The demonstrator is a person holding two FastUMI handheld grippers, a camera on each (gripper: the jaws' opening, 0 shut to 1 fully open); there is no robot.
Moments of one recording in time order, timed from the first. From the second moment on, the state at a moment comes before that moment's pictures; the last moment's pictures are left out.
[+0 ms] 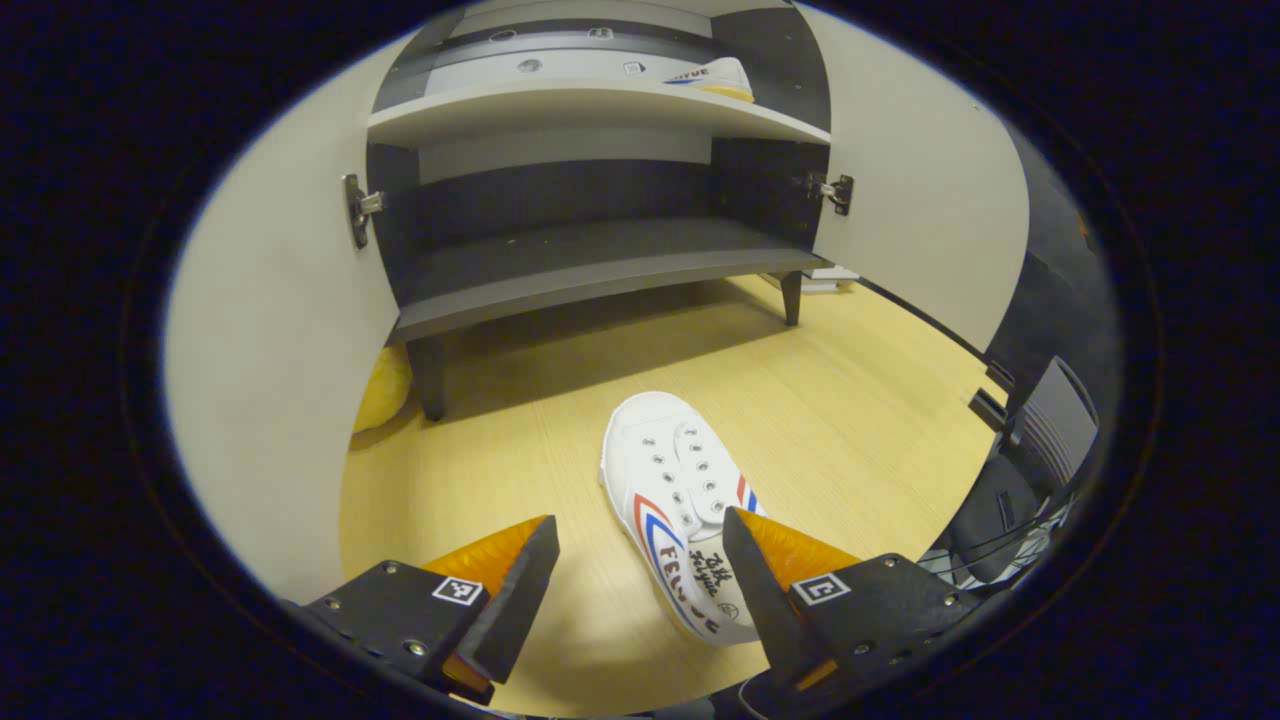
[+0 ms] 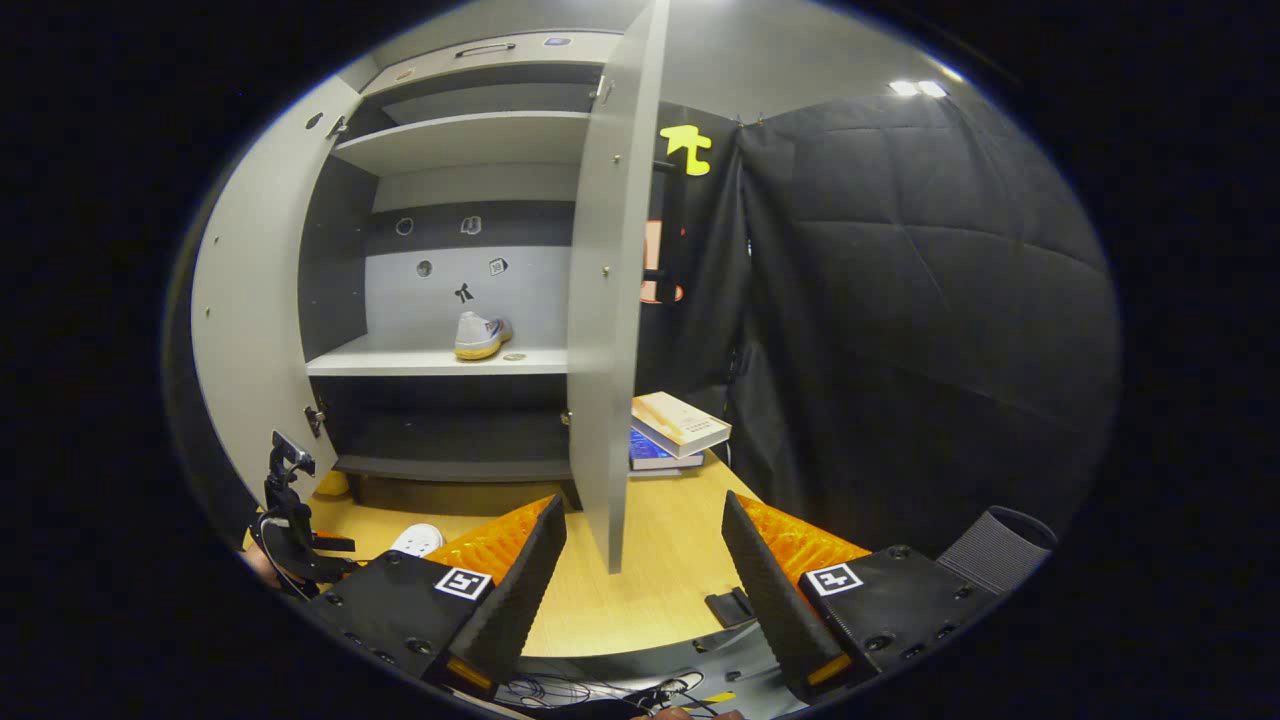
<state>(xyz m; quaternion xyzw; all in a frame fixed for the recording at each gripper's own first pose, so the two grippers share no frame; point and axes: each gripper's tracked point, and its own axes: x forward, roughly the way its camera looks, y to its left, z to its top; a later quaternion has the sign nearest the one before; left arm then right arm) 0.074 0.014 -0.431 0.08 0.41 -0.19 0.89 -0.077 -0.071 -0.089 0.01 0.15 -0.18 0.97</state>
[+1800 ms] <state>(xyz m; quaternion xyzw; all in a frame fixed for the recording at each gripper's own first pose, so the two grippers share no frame) 0.080 0.015 -0.457 0.01 0.48 -0.05 0.88 -0.015 -0.305 -0.083 0.07 0.10 -0.27 0.95</state>
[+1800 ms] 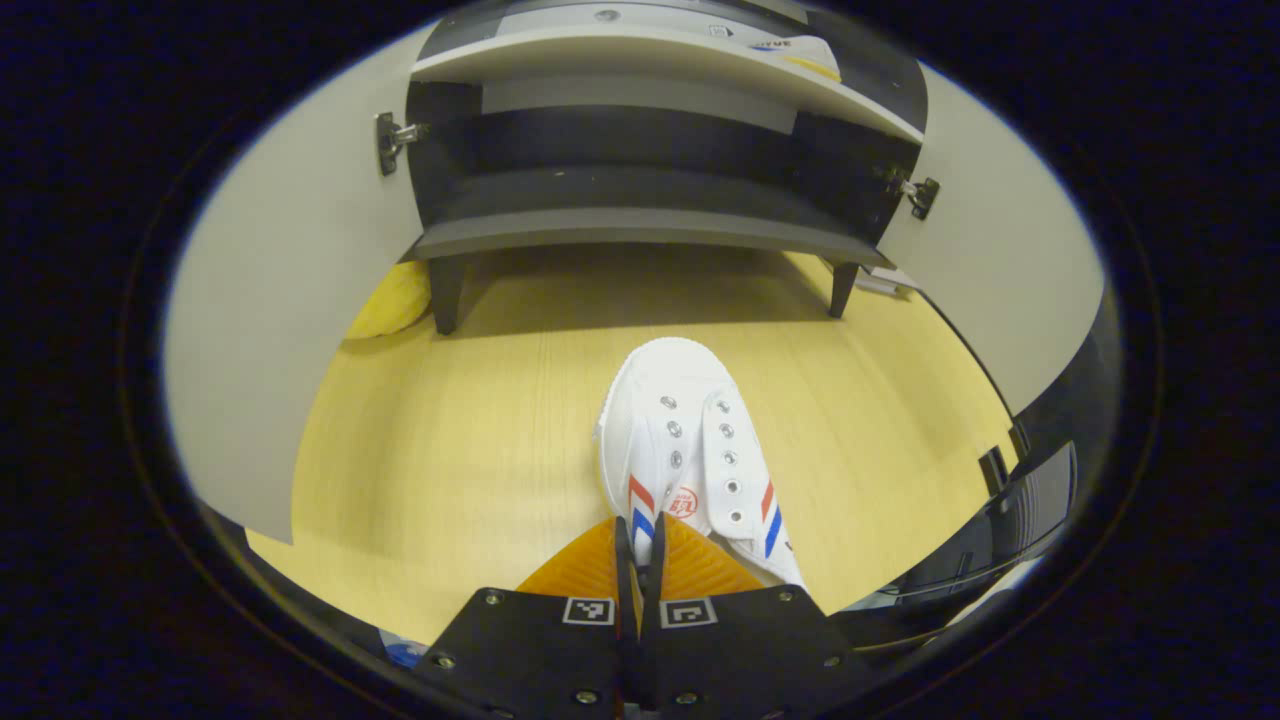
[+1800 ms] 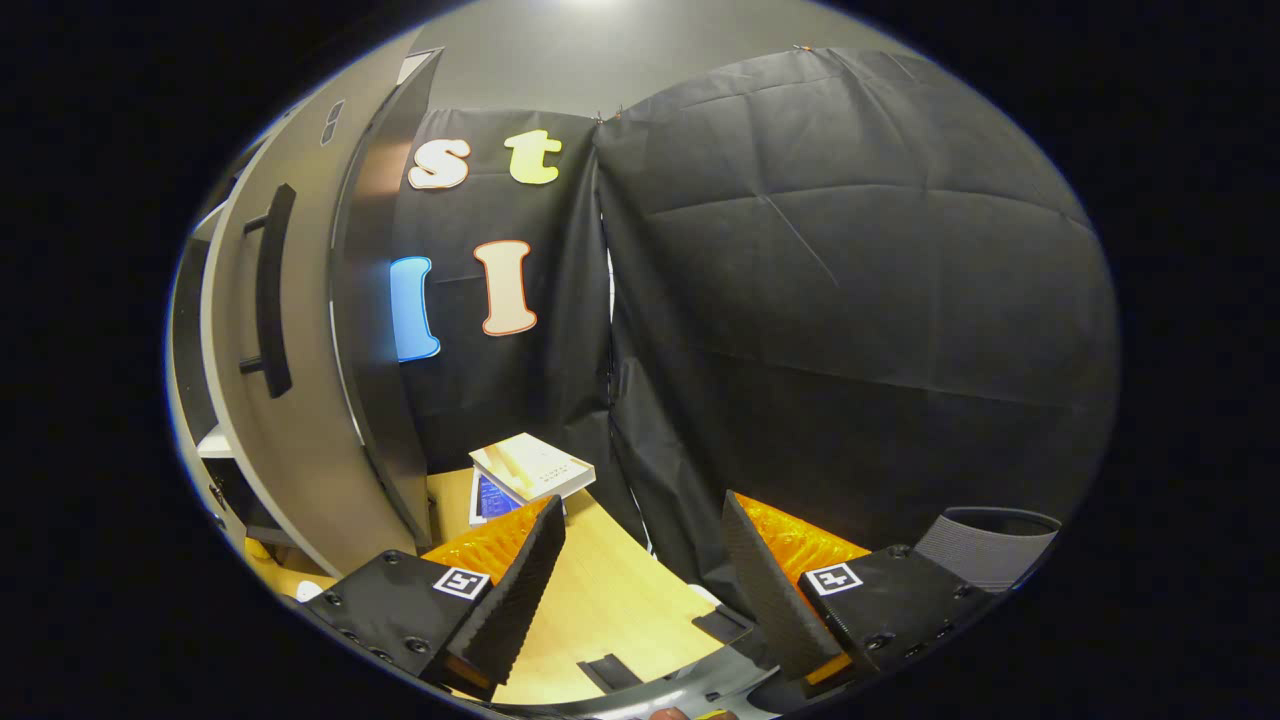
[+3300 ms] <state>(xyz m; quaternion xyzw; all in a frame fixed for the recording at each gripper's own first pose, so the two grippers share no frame) 0.080 0.017 -0.454 -0.01 0.17 -0.02 0.98 0.051 -0.277 -0.076 0.07 0.07 -0.21 0.97</state>
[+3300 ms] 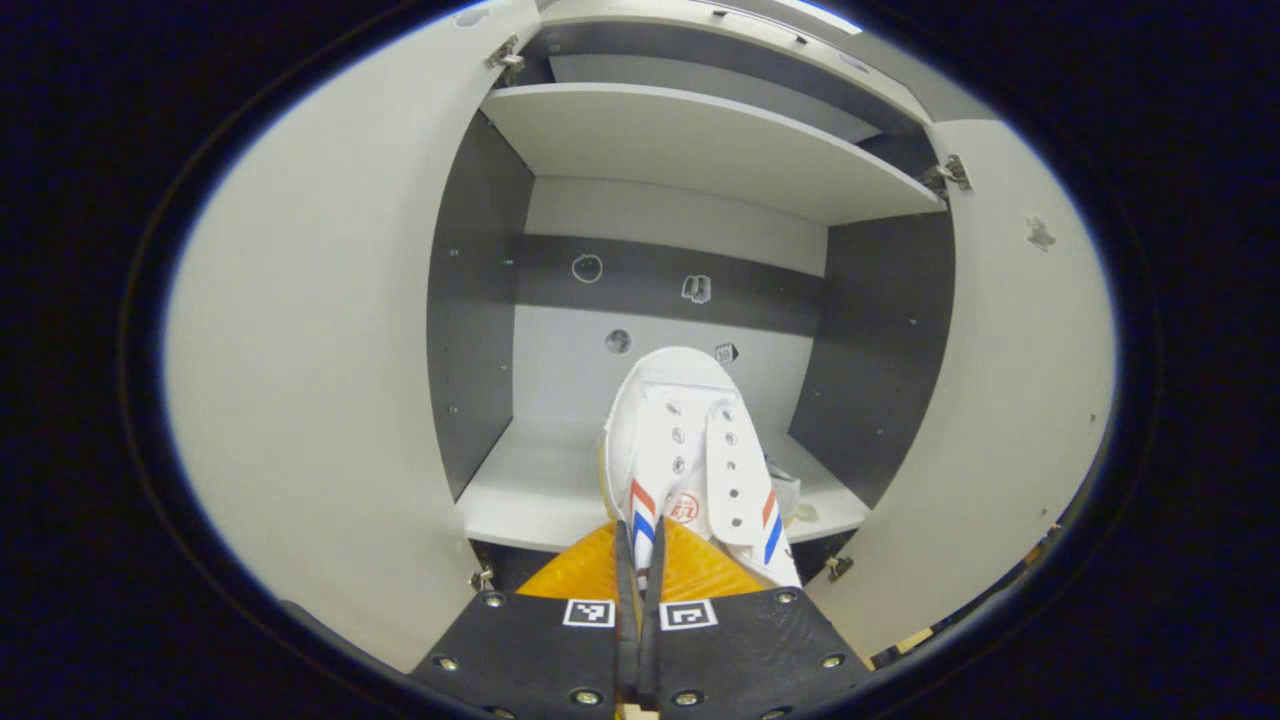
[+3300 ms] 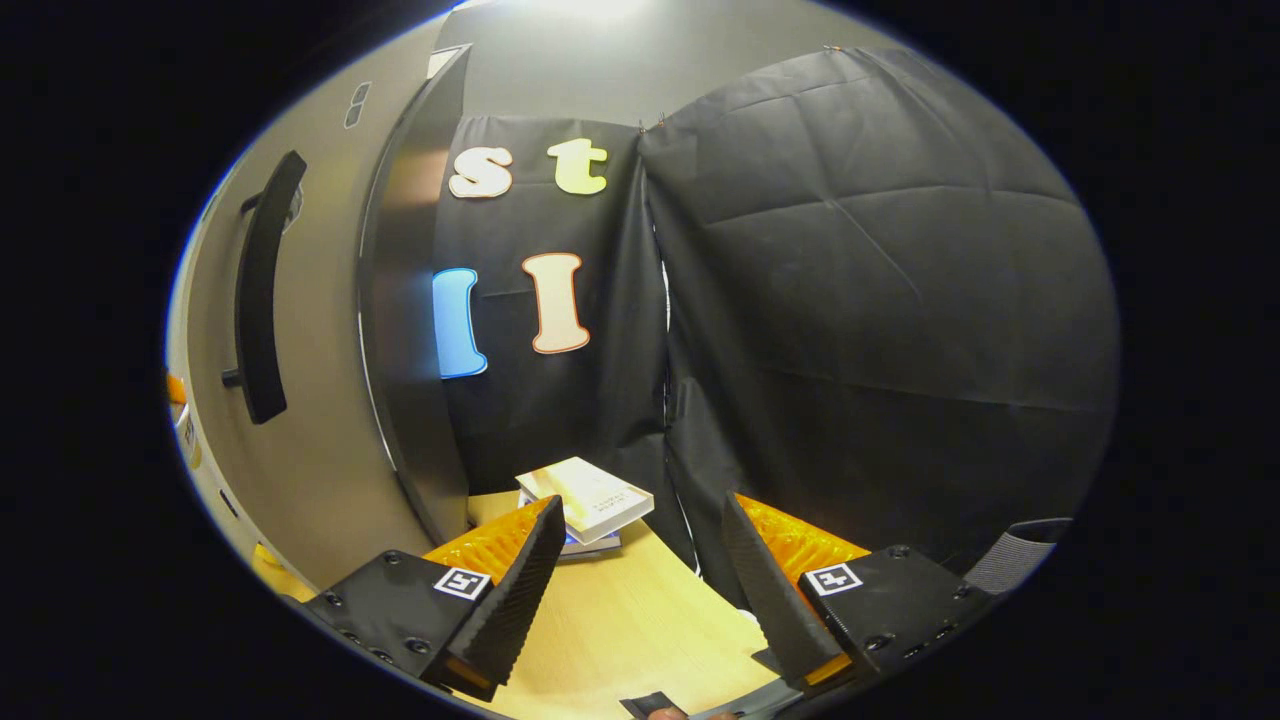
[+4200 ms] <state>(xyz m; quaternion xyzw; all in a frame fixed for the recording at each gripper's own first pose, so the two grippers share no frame) 0.083 0.013 -0.464 -0.02 0.20 -0.04 0.98 0.061 -0.298 -0.093 0.07 0.09 -0.22 0.97</state>
